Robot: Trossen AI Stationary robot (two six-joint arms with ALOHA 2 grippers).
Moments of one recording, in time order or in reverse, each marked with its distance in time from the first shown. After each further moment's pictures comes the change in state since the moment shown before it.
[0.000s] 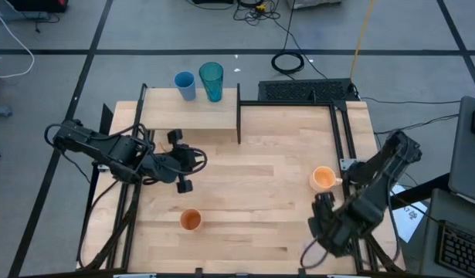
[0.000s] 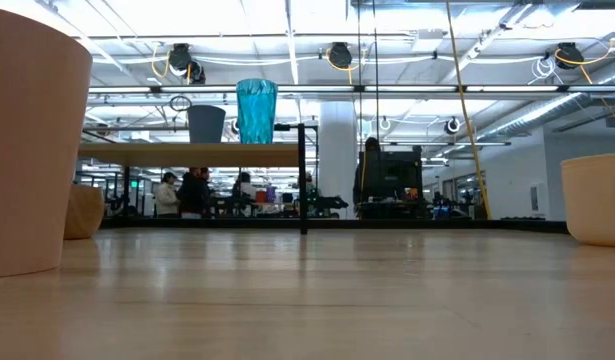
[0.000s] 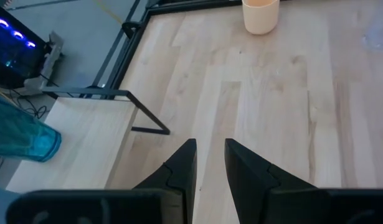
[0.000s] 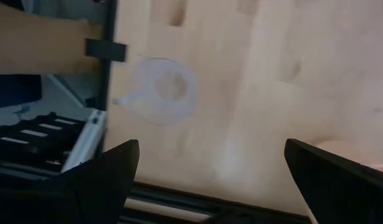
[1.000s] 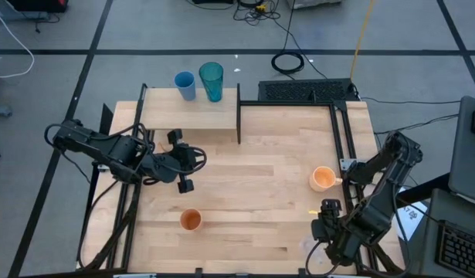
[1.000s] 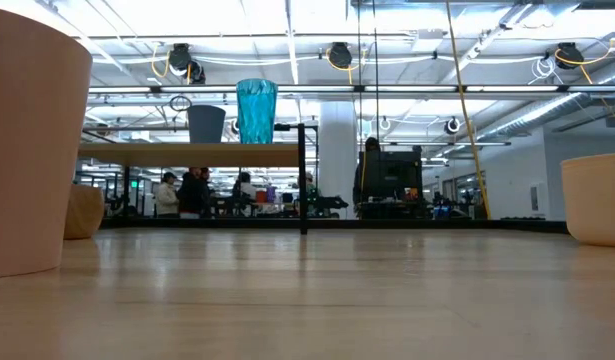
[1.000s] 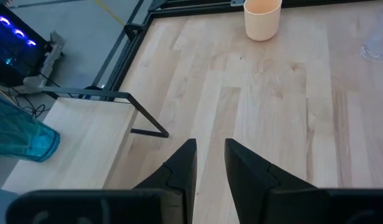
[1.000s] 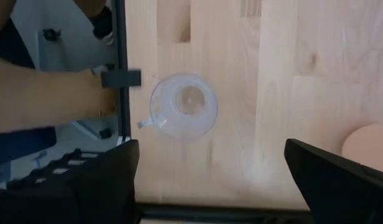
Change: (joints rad) left arm 0.000 0.000 0.000 0.016 -0.008 -0.018; right arm 0.072 0.009 -0.020 0.089 0.061 0.265
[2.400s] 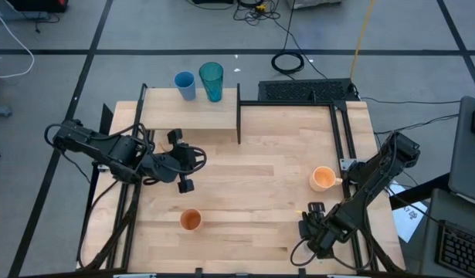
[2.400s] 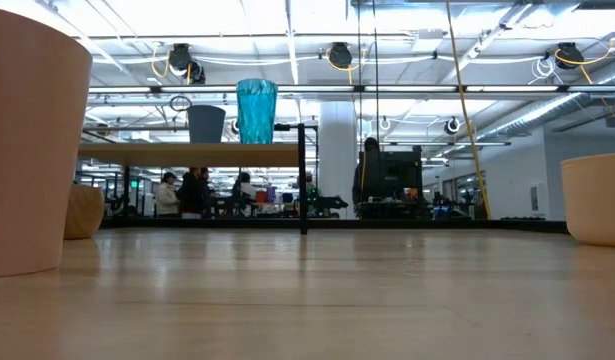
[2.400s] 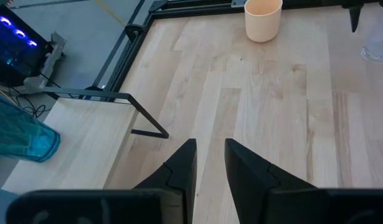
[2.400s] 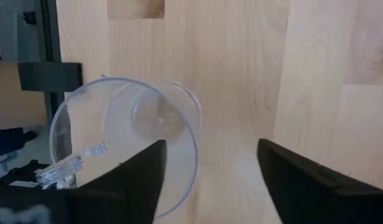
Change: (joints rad) left arm 0.000 0.000 0.000 0.004 -0.003 -0.001; right arm -0.063 0.001 -0.478 0.481 -0.048 -0.099
